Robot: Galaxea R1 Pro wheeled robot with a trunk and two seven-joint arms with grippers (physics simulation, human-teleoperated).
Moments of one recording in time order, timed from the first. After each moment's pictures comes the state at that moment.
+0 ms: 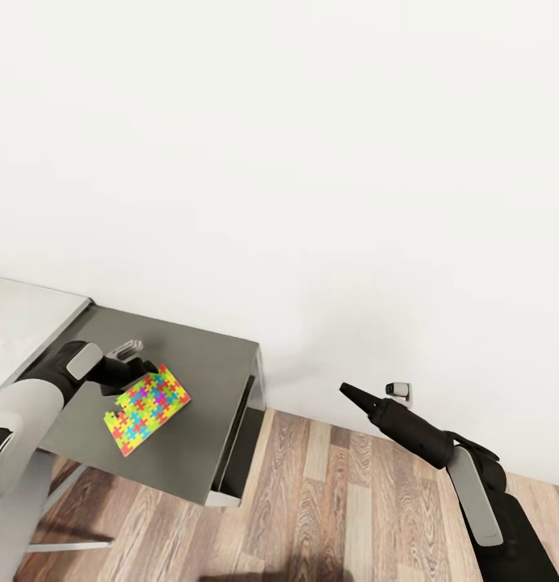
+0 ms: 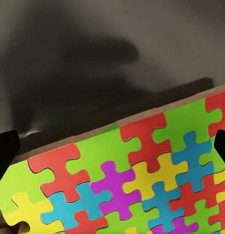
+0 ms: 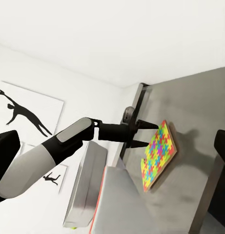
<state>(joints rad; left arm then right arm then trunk) -1.18 0.34 -0.18 -0.22 0.75 0.80 0.05 -0.34 -0.05 -0.18 -1.41 -0.67 0.80 0.99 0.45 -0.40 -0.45</state>
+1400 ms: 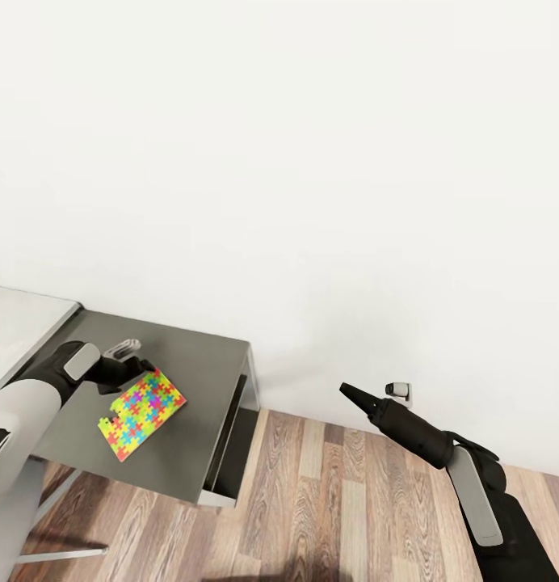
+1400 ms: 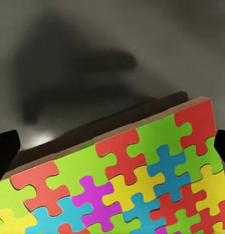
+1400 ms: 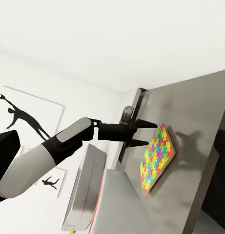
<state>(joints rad) -1.18 0.35 -0.18 -0.22 0.74 0.77 0.05 -0.34 -0.05 -0.18 -1.41 -0.67 0.80 0.99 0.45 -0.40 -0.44</state>
